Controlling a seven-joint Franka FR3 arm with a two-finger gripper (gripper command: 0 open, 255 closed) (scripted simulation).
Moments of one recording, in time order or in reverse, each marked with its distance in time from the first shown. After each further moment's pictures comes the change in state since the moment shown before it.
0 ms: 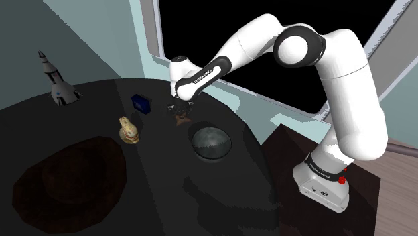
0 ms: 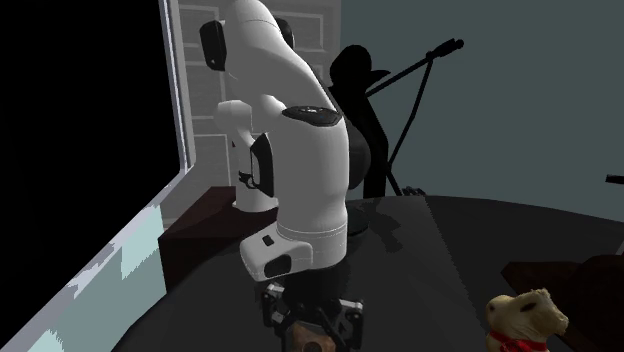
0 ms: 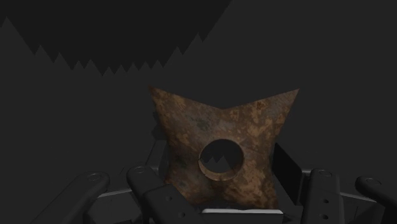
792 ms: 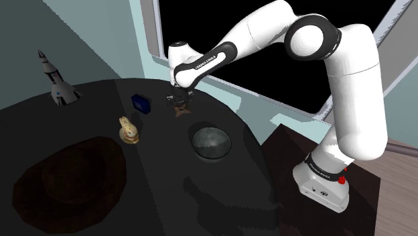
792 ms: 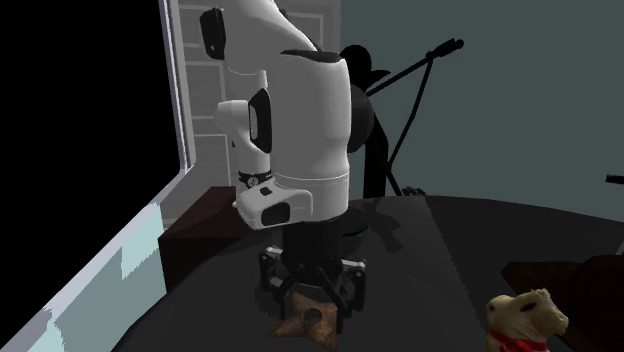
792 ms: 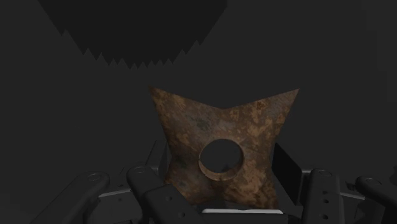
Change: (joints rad) arm -0.011 -0.103 0.016 -0.005 0.019 -0.098 -0.011
